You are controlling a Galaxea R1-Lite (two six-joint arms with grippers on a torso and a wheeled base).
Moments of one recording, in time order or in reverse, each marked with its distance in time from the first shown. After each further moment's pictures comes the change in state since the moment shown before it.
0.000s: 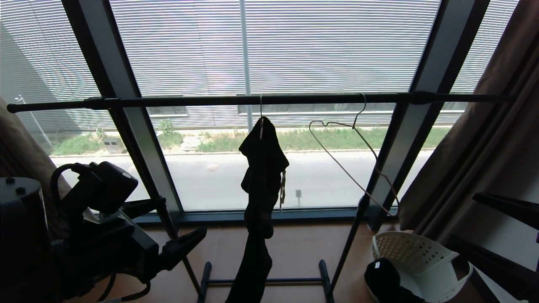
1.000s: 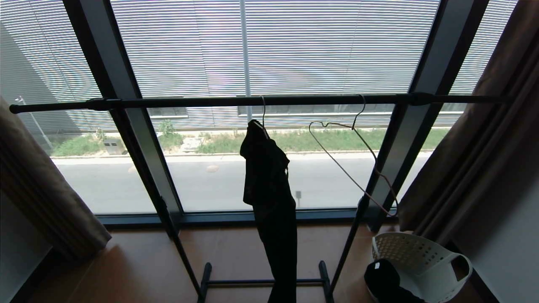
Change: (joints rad) left arm 0.513 -1.027 0.378 0.418 0.180 0.163; right arm -0.203 -0.868 0.209 0.630 -0.214 -0.001
